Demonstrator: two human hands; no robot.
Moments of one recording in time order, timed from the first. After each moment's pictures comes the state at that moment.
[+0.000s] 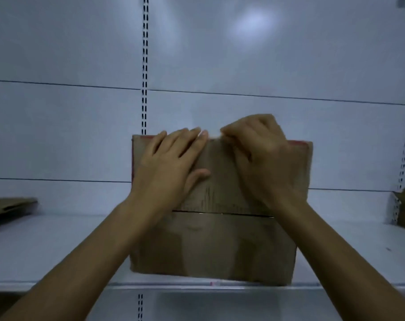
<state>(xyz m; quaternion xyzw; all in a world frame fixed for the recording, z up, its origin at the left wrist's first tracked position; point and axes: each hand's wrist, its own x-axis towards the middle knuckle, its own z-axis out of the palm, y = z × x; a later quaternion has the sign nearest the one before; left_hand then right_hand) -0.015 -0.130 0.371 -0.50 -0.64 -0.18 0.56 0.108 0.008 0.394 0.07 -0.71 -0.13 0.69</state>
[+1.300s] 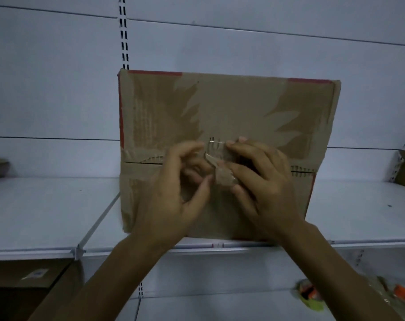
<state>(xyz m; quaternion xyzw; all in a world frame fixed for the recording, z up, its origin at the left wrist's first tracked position) -0.003 -0.116 0.273 -0.58 -0.54 -0.52 0.32 0.101 0.037 0.274 0.07 -0.80 -0.10 0.59</state>
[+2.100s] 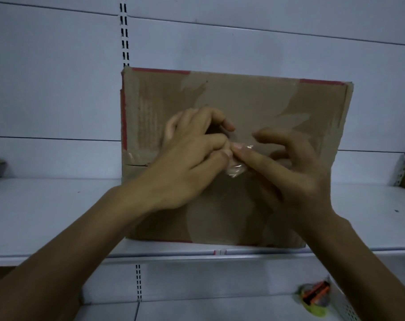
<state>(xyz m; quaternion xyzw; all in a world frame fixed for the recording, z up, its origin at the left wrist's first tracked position) -0.010 -0.109 0.334 -0.66 -0.60 -0.35 0.29 0.117 0.037 0.303 0.09 -0.76 -0.17 0.61</state>
